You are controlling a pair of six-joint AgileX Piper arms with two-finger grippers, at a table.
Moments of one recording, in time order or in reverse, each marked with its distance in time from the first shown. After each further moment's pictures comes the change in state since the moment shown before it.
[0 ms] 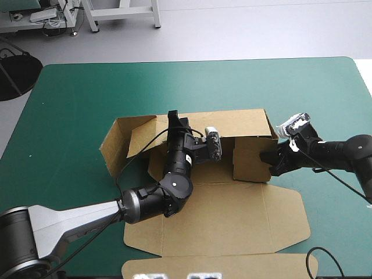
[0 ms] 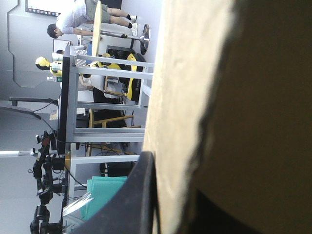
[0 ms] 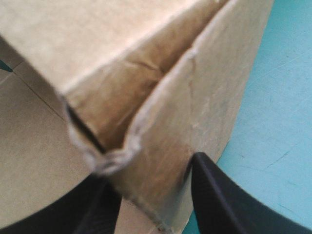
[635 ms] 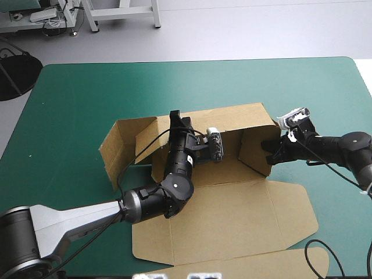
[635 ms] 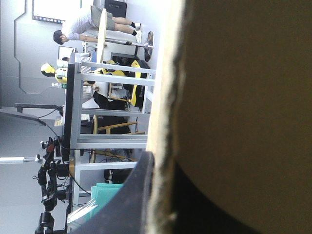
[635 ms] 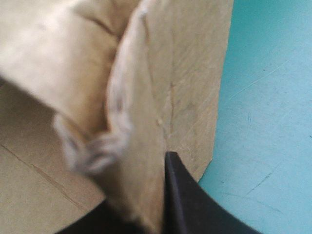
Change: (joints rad) left arm 0.000 0.006 0.004 0.044 0.000 -0.024; right arm 0.000 0.107 -0.006 0.128 -0.072 -0.072
